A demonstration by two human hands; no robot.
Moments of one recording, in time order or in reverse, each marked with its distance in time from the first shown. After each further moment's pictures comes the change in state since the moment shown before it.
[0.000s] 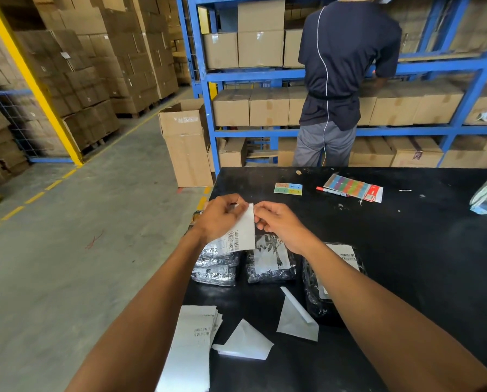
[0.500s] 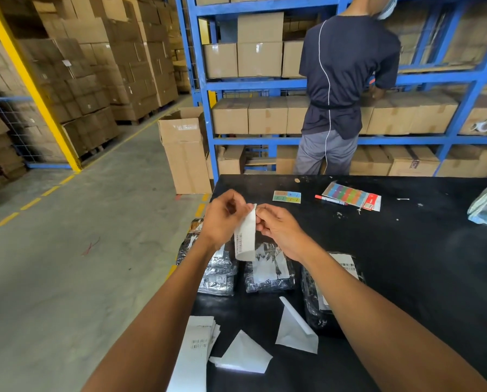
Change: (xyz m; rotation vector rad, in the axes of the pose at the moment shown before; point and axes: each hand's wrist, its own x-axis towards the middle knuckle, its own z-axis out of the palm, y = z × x) left_hand 0.007 0.011 0.013 -0.138 0.276 0.113; right_hand 0.003 -0.010 0.002 0.174 0.038 -0.011
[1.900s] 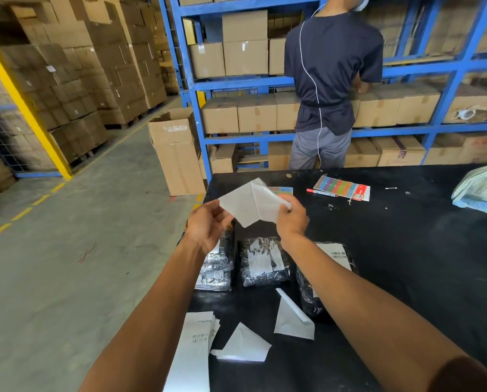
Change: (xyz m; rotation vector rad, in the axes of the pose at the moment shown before) left_hand -0.005 0.007 -0.005 -1.004 0.189 -0.604; right_hand 0.014 0.025 -0.023 -0.265 0.771 0.049
